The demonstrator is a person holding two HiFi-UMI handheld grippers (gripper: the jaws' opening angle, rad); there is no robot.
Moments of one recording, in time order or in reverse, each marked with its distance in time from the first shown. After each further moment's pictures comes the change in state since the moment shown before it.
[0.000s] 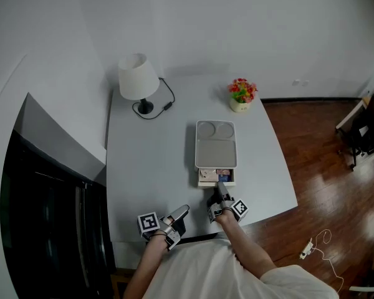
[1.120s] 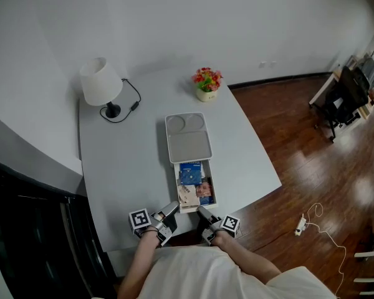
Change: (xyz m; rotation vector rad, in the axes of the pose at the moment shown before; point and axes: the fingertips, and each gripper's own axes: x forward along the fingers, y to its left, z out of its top) left arm 0.030 0.011 -0.018 -0.017 0.154 0.022; right arm -0.134 -0.038 -0.058 -0.060 0.226 -0.187
